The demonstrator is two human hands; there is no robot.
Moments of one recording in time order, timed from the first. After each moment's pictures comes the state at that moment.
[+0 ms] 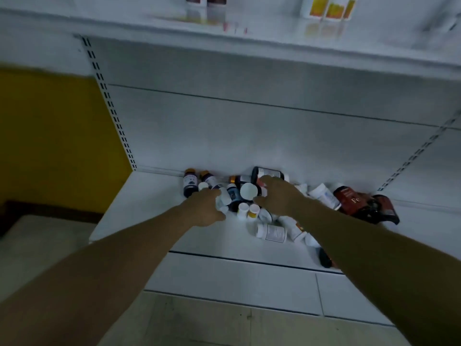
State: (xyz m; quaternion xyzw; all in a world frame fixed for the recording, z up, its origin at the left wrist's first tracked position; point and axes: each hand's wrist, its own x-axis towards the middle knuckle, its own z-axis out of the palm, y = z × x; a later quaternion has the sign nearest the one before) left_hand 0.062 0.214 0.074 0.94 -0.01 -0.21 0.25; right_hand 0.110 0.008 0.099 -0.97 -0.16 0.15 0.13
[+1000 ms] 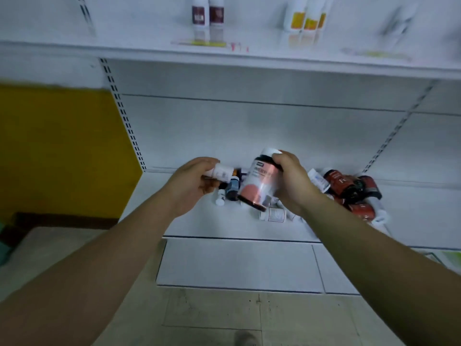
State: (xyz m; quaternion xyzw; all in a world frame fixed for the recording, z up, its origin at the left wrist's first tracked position) left_hand -0.025 0.236 0.178 0.60 0.09 -0.08 0.79; right_hand -0.003 0.030 0.183 -0.64 0.07 0.10 0.76
